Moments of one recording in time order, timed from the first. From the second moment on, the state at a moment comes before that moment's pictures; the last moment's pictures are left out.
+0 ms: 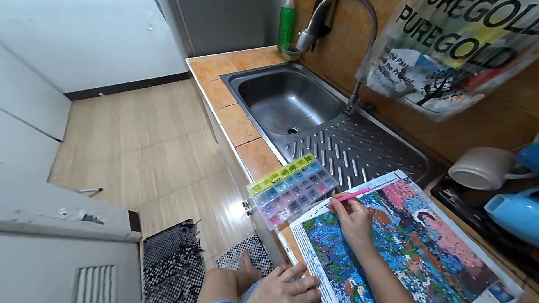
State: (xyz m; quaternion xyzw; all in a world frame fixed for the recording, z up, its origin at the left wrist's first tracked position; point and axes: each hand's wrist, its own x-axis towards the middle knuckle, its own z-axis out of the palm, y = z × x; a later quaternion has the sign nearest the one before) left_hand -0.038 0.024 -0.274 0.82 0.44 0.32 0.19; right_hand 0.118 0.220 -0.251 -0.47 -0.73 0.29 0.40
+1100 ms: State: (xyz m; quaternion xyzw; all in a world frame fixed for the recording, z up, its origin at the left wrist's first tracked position) left_hand -0.036 0.023 -0.279 0.81 0.45 0.32 0.18; right_hand 0.142 0.131 -0.230 -0.47 -0.61 0.47 0.43
